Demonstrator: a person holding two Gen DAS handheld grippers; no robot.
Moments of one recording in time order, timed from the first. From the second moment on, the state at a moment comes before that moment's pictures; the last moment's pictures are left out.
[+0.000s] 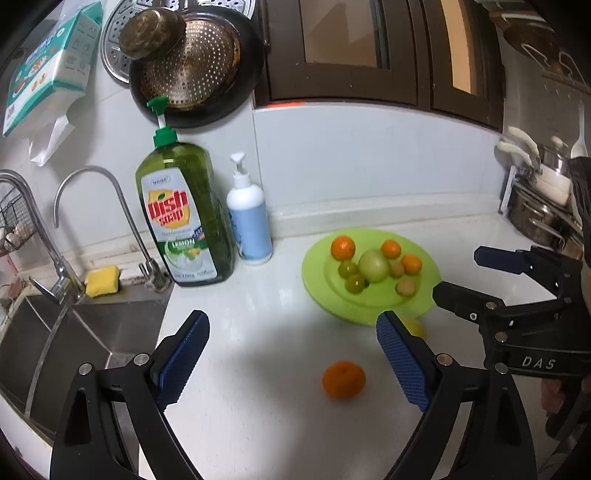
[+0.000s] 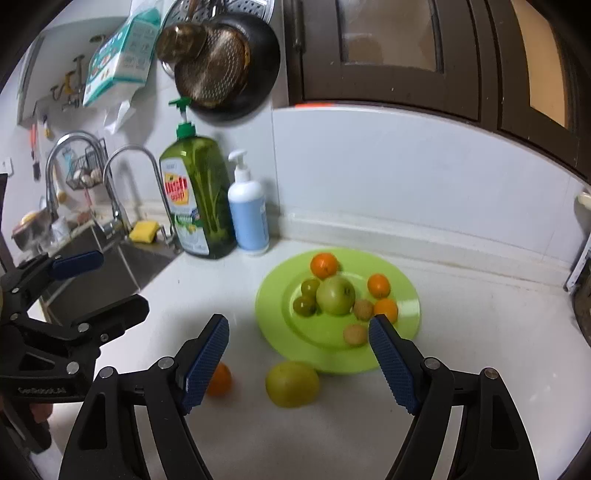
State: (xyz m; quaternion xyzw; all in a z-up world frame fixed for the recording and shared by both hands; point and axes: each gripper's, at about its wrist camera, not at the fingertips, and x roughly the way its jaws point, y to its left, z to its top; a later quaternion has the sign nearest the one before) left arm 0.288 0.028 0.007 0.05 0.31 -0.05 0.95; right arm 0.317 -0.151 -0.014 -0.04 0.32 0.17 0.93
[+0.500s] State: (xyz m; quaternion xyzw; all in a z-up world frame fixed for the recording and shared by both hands) left arm 0.282 0.021 -0.053 0.06 0.36 -0.09 0.93; right arm 0.311 -0.148 -0.060 -0.08 0.37 0.18 0.91
